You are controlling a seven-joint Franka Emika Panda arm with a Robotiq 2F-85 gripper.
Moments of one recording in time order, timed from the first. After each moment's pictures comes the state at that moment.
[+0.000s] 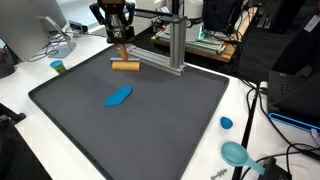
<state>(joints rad) -0.03 0.10 0.00 -2.00 -0.06 2.13 -0.55</state>
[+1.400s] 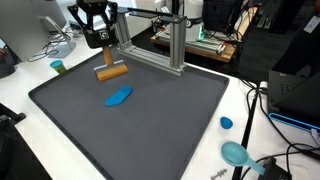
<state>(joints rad) -0.10 0.18 0.00 -1.91 0.07 2.23 -1.38</state>
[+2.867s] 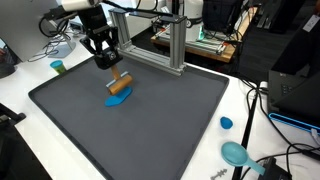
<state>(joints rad) -0.12 0.35 0.00 -1.85 0.08 2.22 -1.70</state>
